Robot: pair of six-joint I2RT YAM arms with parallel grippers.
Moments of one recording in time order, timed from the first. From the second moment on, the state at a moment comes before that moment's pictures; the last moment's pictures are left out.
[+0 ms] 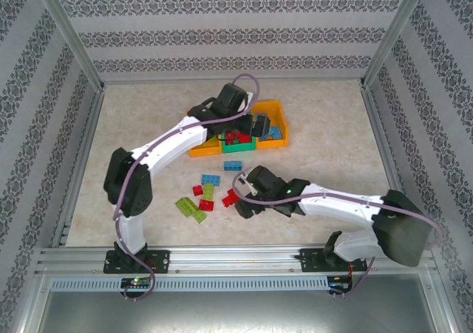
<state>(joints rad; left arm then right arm) -0.63 1.86 1.64 -0.51 0.15 -0.40 0.96 1.35 0.69 -0.37 0.01 0.28</state>
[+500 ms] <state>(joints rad) -0.54 1.66 1.26 -0.38 0.17 -0.47 1.02 1.61 0.81 -0.36 0.08 0.26</state>
